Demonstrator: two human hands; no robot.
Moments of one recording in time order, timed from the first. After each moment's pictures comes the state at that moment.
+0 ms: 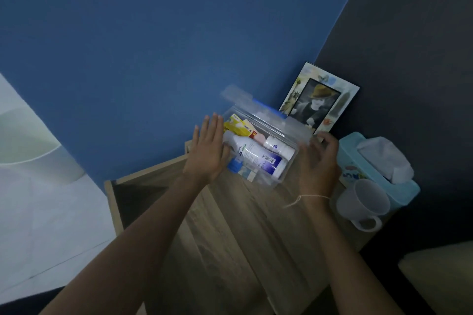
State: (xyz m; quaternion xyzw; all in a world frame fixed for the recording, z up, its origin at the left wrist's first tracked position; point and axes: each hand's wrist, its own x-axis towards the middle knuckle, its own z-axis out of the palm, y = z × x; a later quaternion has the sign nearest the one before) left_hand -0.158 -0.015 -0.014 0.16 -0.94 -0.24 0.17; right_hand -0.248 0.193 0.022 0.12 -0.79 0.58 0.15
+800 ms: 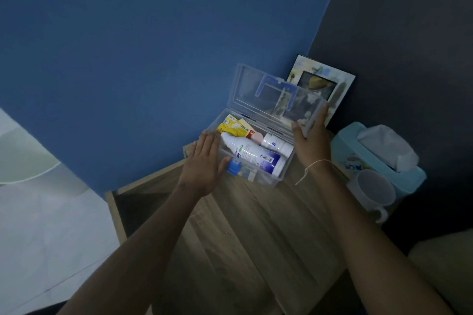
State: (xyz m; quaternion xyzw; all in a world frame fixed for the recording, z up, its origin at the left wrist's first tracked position) left_hand -0.152 -0.016 -0.032 0.15 -0.97 -0.18 0.06; right_hand -0.307 0.181 0.032 0.16 -0.87 0.46 0.03
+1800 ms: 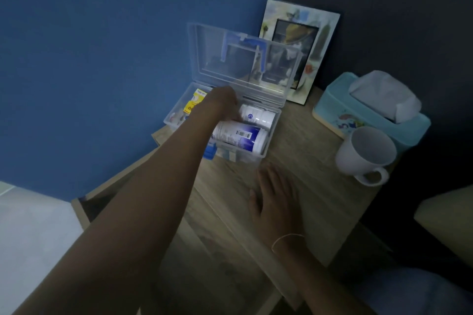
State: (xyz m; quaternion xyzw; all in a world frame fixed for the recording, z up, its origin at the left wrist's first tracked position) left_hand -0.291 0.021 0.030 0.11 -0.97 -0.18 -0.13; right_hand -0.162 0.225 -0.095 0.22 -0.97 0.13 0.00
